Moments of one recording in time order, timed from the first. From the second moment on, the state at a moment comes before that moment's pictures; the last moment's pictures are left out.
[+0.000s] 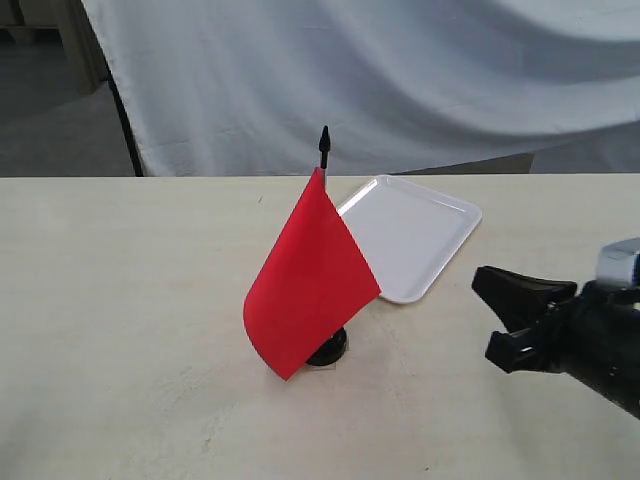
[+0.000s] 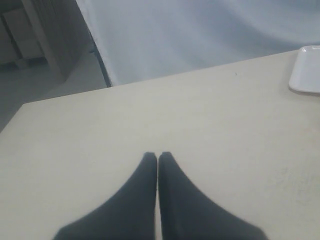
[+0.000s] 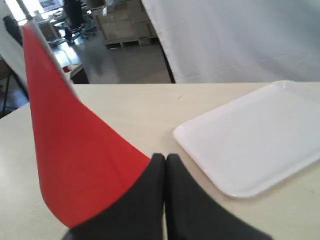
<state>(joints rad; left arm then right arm) -0.12 0.00 0.00 0.15 0.29 0.01 0.06 1.53 -0.22 -0.61 -1.13 0.49</state>
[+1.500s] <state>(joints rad) -0.12 0.00 0.00 0.15 0.29 0.01 0.41 1.87 -0.58 -0.54 -1.06 0.25</state>
